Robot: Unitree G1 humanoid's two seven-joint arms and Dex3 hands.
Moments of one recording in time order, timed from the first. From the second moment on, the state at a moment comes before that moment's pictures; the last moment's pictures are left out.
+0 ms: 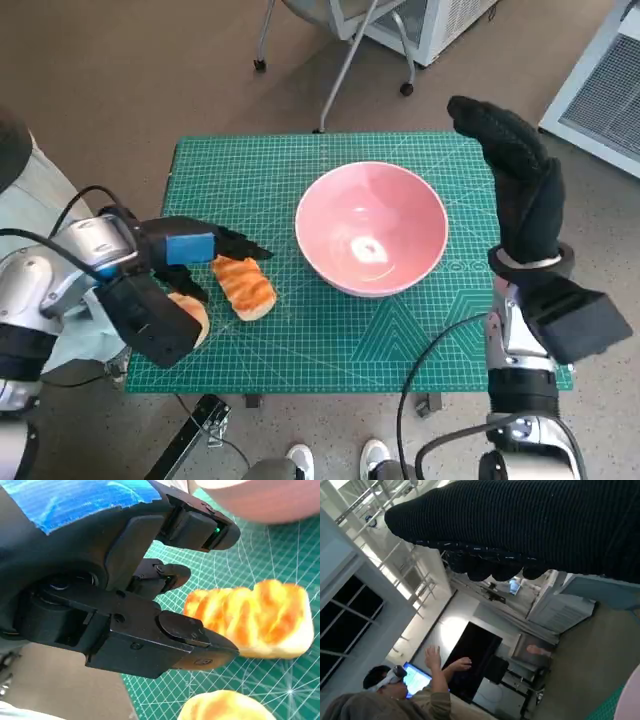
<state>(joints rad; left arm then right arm) -0.78 0.87 -0.43 0.42 0.90 -0.70 -0.50 -0.66 -0.15 -0.15 0.54 0.17 -0.80 0.32</state>
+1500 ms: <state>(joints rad) -0.96 0.75 -0.65 0.83 1.08 -0.77 -0.05 -0.63 -0.15 -0.14 0.51 0.20 -0.76 0.31</state>
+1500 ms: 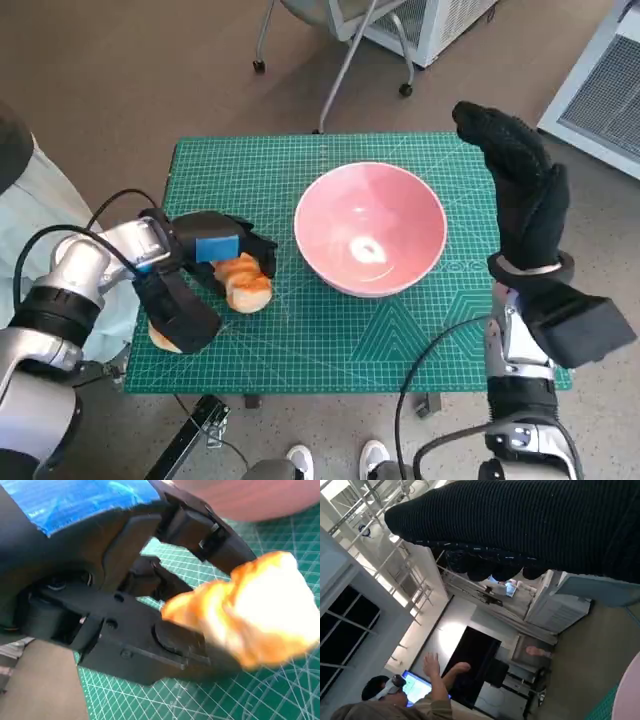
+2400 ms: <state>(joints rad) -1.14 0.77 -0.33 0.54 0.77 -0.65 -0.19 -0.65 -0.15 -0.15 0.53 0.24 -0.76 0.35</state>
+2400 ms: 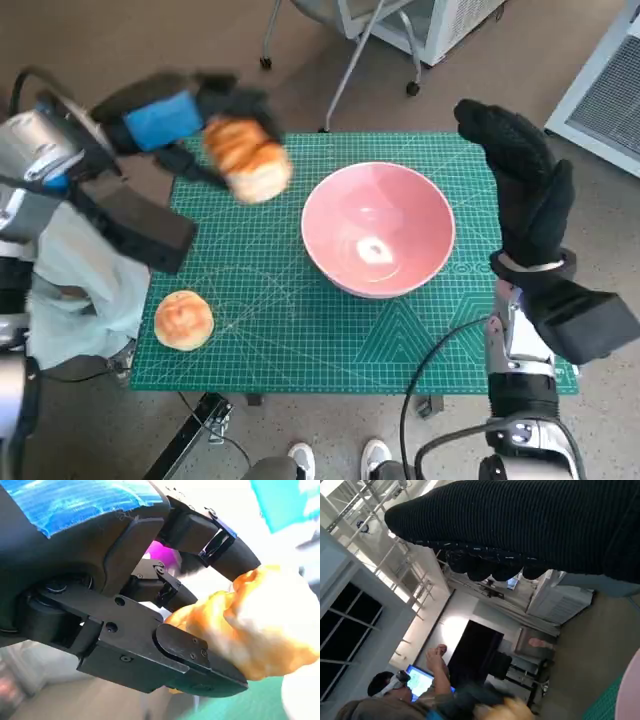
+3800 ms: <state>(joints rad) -1.33 0.30 -0.61 1.05 0.86 -0.41 -0.36 -0.62 -0.16 -0.16 0.48 0.24 -0.77 0.37</state>
